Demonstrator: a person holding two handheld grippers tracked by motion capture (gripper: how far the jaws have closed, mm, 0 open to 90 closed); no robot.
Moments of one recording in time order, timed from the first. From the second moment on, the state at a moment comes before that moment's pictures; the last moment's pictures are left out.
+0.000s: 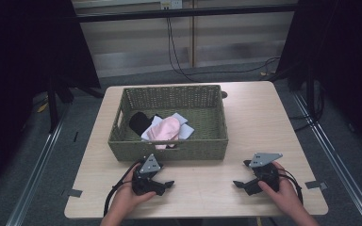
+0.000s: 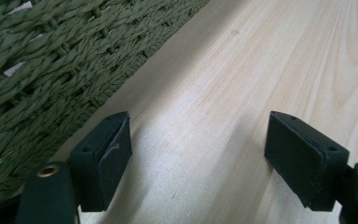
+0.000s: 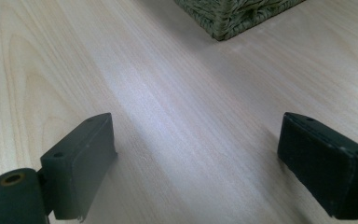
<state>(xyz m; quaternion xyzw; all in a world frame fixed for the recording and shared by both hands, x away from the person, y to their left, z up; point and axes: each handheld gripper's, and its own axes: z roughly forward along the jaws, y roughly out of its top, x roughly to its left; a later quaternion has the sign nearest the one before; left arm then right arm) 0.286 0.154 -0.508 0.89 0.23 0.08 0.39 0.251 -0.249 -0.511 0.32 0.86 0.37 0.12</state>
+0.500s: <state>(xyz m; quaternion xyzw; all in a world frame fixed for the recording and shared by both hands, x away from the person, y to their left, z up) 0.283 0.150 -0.502 0.89 0.25 0.08 0.37 0.251 -0.249 -0.511 0.32 0.86 0.37 0.12</state>
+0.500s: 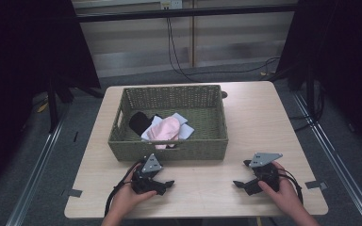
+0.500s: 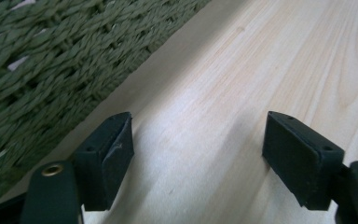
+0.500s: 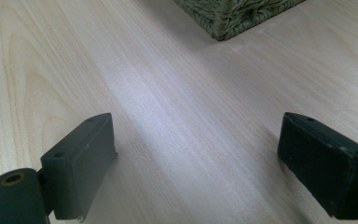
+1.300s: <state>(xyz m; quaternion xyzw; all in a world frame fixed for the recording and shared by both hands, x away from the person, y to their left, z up) 0.300 0.156 -0.418 0.89 0.27 0.03 0.35 0.251 -0.249 -0.511 0.32 0.86 0.37 0.12</state>
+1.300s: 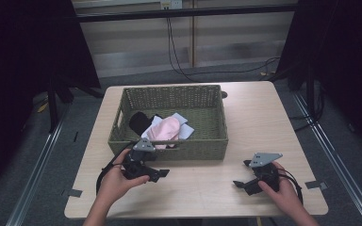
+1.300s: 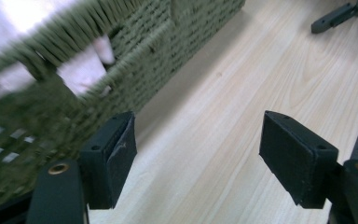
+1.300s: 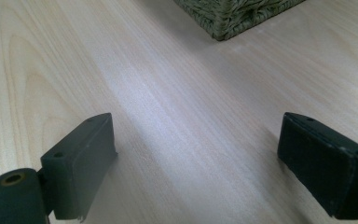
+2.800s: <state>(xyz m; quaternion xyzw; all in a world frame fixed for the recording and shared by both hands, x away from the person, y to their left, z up) 0.376 0.152 -0.354 0.89 0.29 0.03 0.35 0.251 -0.249 -0.511 0.32 0.86 0.37 0.12</state>
